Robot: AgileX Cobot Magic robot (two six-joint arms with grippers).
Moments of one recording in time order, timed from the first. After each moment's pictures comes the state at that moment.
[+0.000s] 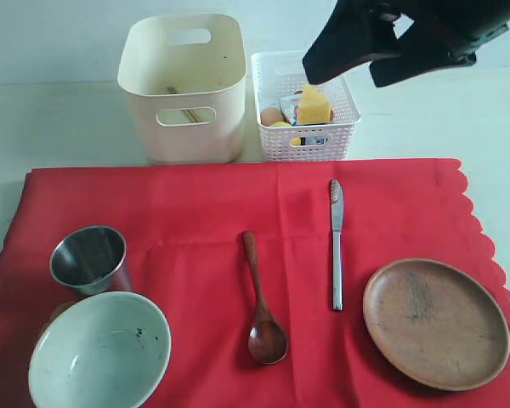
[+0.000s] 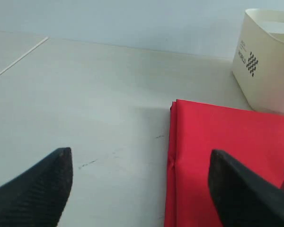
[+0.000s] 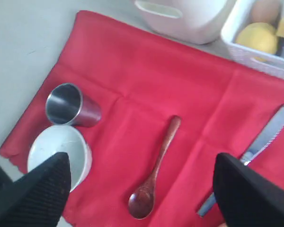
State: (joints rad) left arm 0.08 0.01 0.00 0.10 0.37 -0.15; right arm 0.33 1.38 -1.23 0.60 1.03 -0.34
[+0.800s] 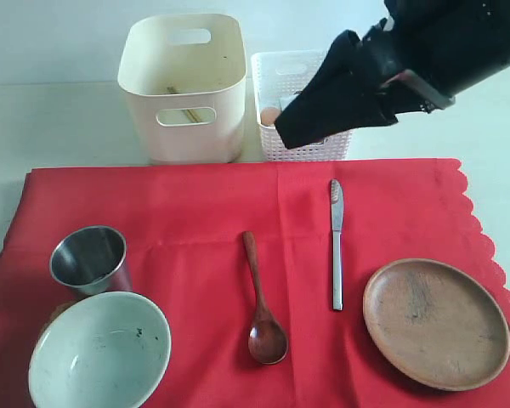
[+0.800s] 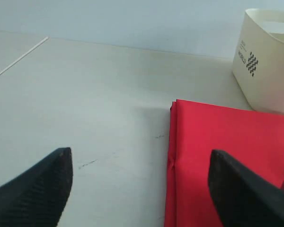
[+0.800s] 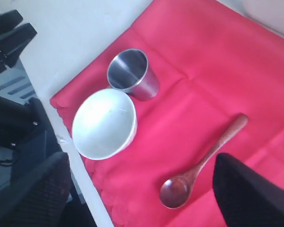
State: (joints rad) left arm 0.08 0.01 0.00 0.10 0.37 -0.15; right arm 0.33 1.38 -1.11 0.83 1.10 -0.72
